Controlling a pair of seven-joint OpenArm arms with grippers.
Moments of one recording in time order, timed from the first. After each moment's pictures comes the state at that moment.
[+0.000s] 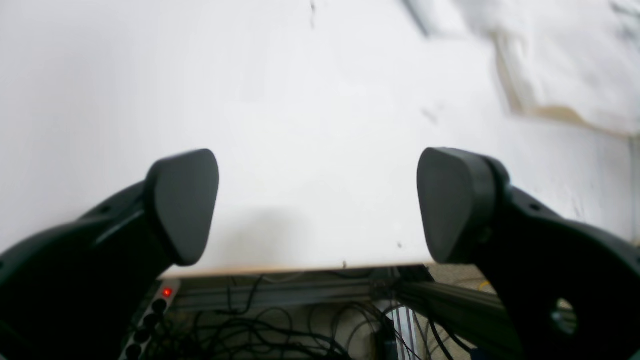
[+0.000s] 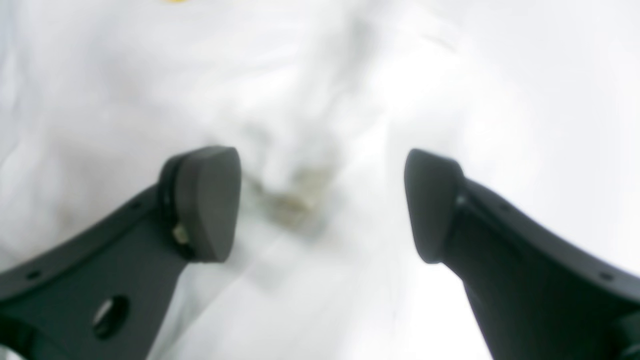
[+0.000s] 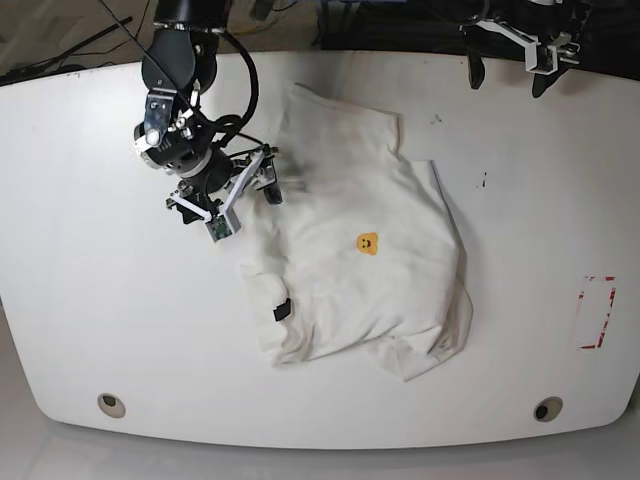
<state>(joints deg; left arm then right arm) 57.9 -17.1 -9.0 110.1 -17.5 -5.2 -3.3 -5.8 -2.1 11.2 102.1 7.6 35.4 -52.5</state>
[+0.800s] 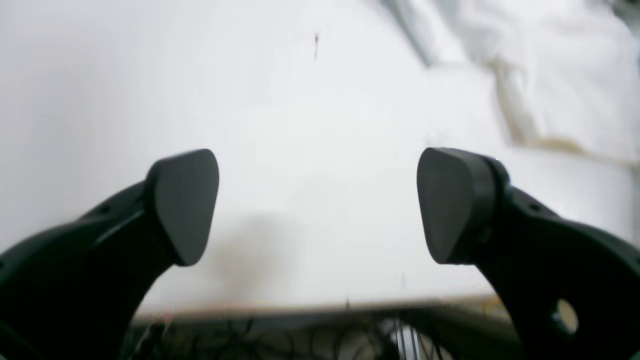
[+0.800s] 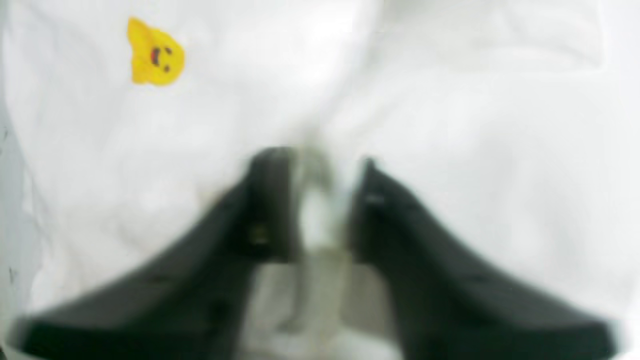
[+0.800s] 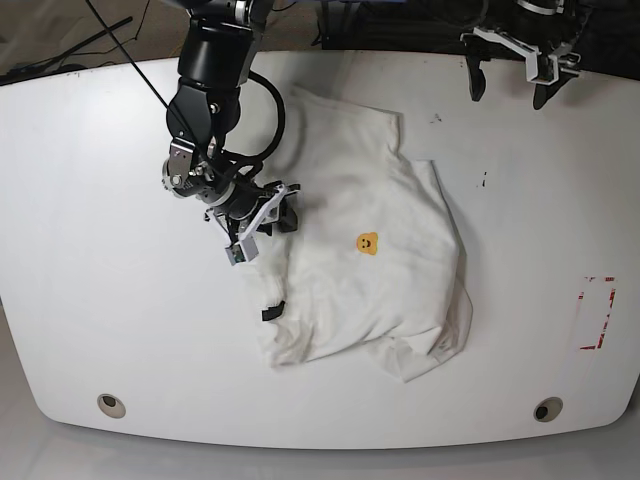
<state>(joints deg) 54.7 -17.1 -9.0 110.1 -17.3 -5.2 -3.2 7.1 -7.6 18.4 74.5 8.2 39.0 -45.1</state>
